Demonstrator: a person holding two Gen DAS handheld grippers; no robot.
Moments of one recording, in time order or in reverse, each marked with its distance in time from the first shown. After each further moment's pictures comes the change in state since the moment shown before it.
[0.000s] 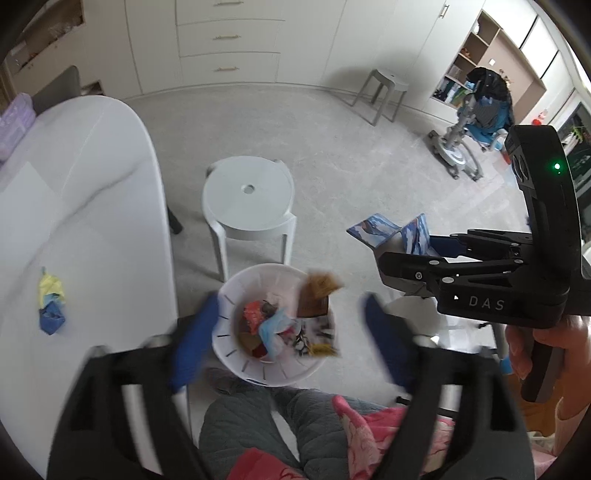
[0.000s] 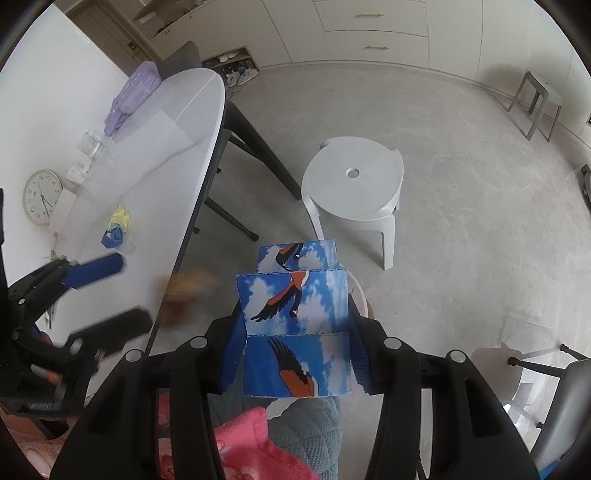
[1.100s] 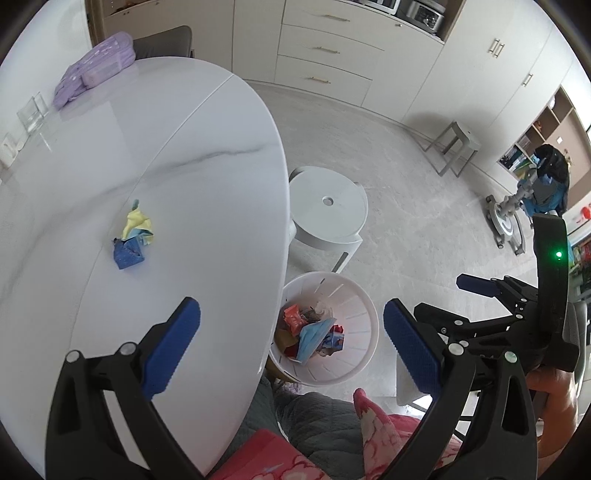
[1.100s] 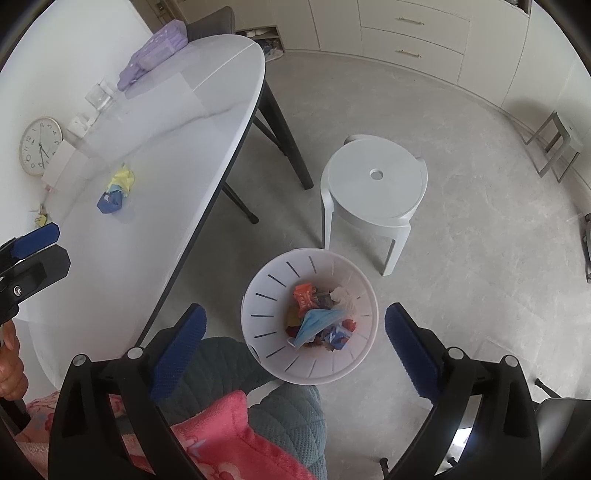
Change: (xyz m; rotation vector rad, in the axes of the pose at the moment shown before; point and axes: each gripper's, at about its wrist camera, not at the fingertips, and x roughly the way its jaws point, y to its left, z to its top) left arm -0.040 0.086 -0.028 -0.321 -0.058 0.136; right arm 0.040 0.059 0.006 -0.165 0.055 -0.055
